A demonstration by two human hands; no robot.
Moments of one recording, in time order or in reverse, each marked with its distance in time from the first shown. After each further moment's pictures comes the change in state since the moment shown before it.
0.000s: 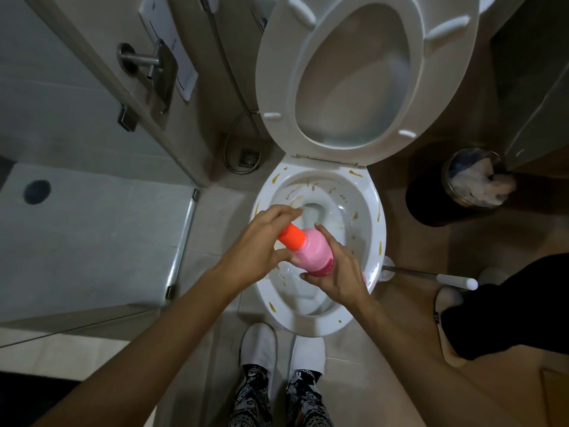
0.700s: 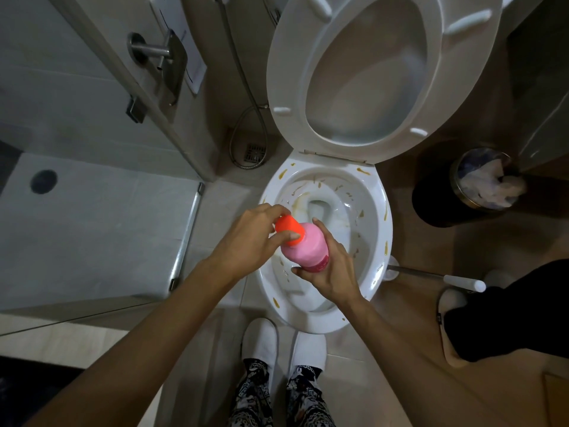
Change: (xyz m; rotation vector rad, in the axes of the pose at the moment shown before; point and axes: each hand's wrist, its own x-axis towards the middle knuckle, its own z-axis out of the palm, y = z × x) left_hand -0.004 -0.004 -0.018 0.048 0.048 -0.126; right_hand 0.001 -0.016 0.022 0.050 0.041 0.061
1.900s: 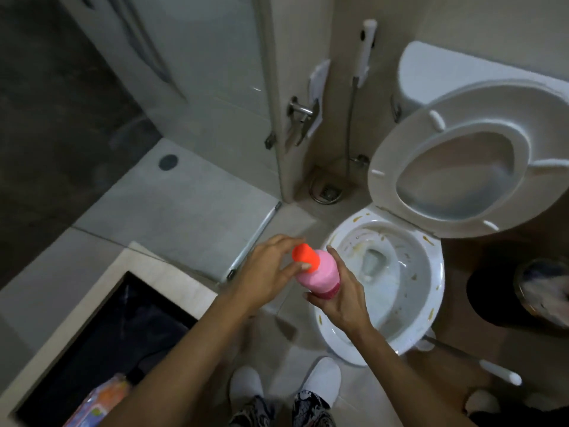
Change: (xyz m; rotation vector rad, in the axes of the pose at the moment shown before) left_hand -0.141 0.002 -0.091 -0.158 0.342 -0.201; right_hand -0.036 -0.140 0.011 0.013 -0.270 -0.202
